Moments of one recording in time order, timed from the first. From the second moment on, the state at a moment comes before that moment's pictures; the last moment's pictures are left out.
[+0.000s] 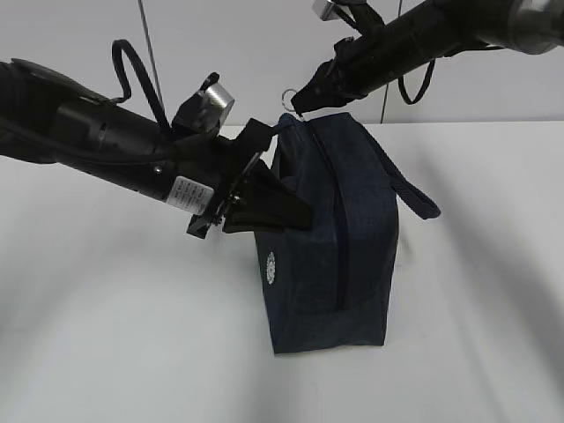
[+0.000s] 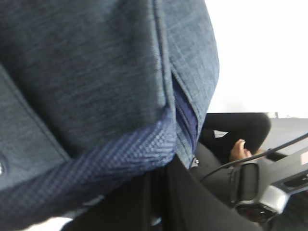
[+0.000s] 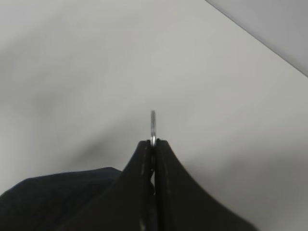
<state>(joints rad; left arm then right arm) -0.41 1.83 -1.14 -1.34 1.02 0.76 0.15 2.32 -2.09 0.88 1.01 -1.16</state>
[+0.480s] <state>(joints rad) -0.15 1.66 -1.14 -1.21 1.16 0.63 0.15 2.33 -2.09 0.86 1.03 -1.16</state>
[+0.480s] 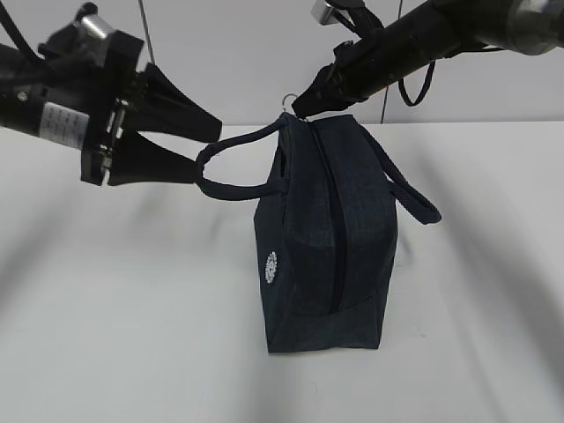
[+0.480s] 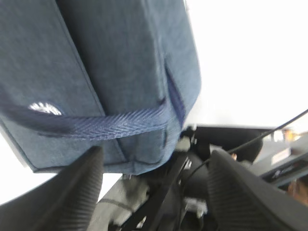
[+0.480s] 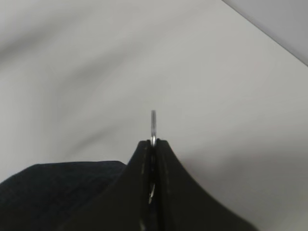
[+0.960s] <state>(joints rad) -0.13 1.68 -1.37 -1.04 0.90 0.40 0.15 2.33 -2.09 0.84 1.04 -1.15</state>
